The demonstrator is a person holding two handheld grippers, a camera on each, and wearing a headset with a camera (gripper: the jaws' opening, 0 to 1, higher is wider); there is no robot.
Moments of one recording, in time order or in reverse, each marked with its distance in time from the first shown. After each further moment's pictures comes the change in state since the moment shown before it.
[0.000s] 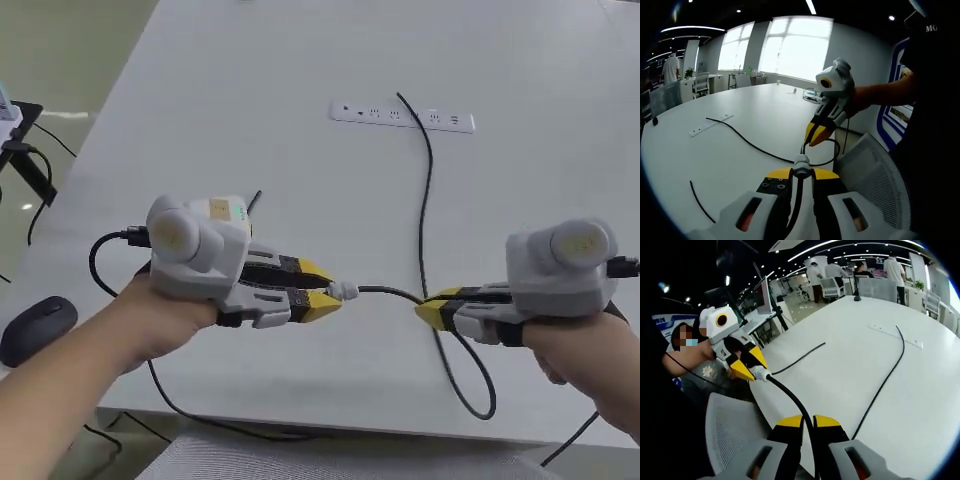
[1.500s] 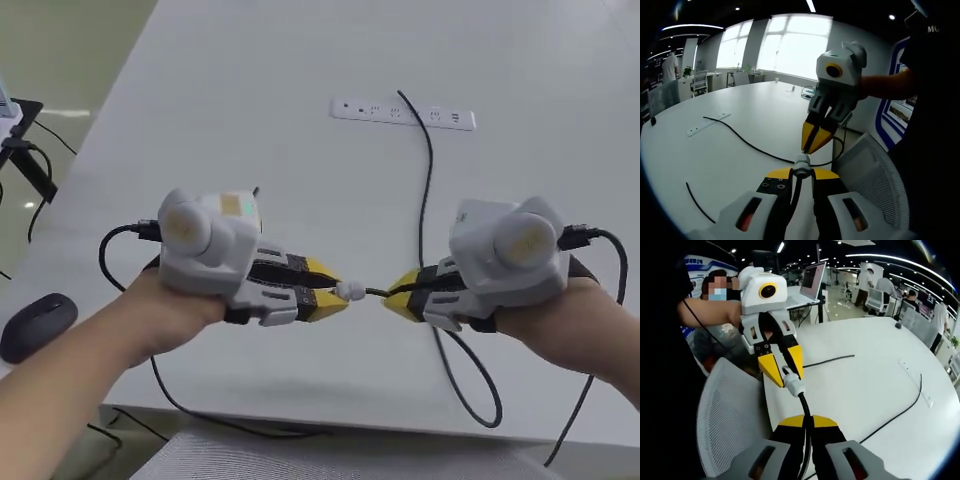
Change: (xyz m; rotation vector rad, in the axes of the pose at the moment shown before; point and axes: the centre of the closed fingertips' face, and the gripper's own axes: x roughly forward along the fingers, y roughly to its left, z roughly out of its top) left arm 0.004 -0.005 -0.002 -0.003 0.019 -0.011; right arm 0.018 0.032 0.013 -0.420 0.119 0.083
